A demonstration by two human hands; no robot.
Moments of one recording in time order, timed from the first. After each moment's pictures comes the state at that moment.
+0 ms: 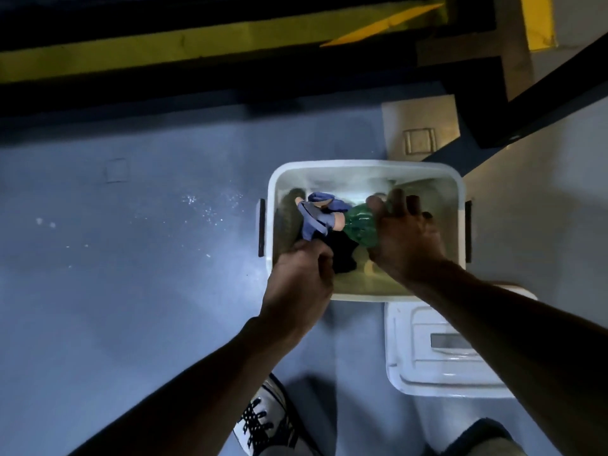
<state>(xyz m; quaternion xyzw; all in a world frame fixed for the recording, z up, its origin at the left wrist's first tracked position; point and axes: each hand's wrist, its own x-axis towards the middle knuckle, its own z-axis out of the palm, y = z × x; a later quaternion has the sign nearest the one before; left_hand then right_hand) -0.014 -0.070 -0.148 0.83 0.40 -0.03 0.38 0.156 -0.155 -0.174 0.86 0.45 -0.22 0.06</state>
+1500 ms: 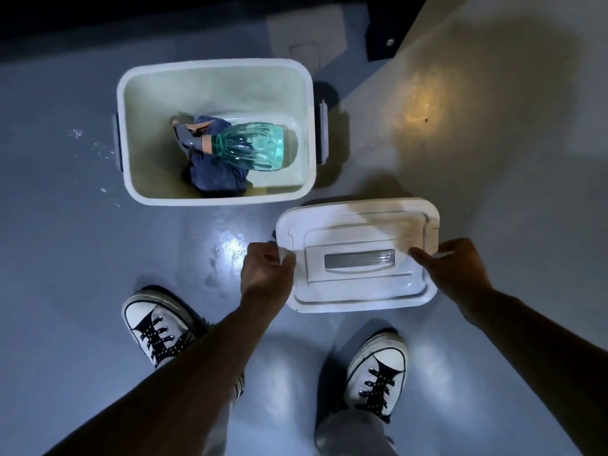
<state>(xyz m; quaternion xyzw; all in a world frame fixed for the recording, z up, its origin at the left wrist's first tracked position) 0.005 -0.277 -0.177 0.57 0.67 -0.11 0.47 0.208 -0.480 -0.177 0.90 -0.10 -0.40 -0.17</state>
